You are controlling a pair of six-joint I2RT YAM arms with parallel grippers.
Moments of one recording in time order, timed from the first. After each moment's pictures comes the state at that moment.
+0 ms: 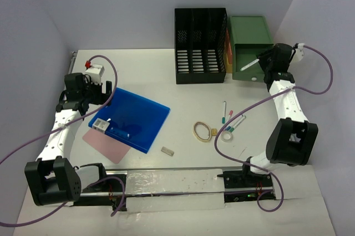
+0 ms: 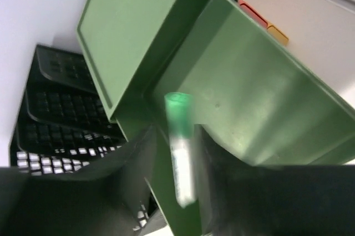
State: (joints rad) left arm 0.07 1.16 0.87 -0.35 0.24 0.22; right arm -0.22 1.46 1.20 -0.10 0.10 0.90
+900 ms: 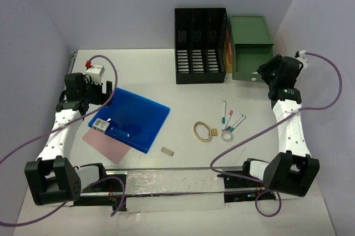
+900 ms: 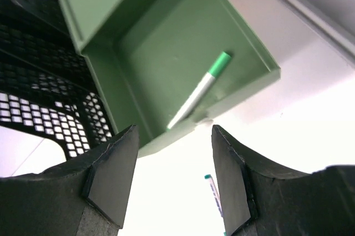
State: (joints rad) left arm 0.07 1.17 0.87 -0.36 0.25 0.22; right arm -0.25 1.17 1.05 -0.29 0.05 0.64
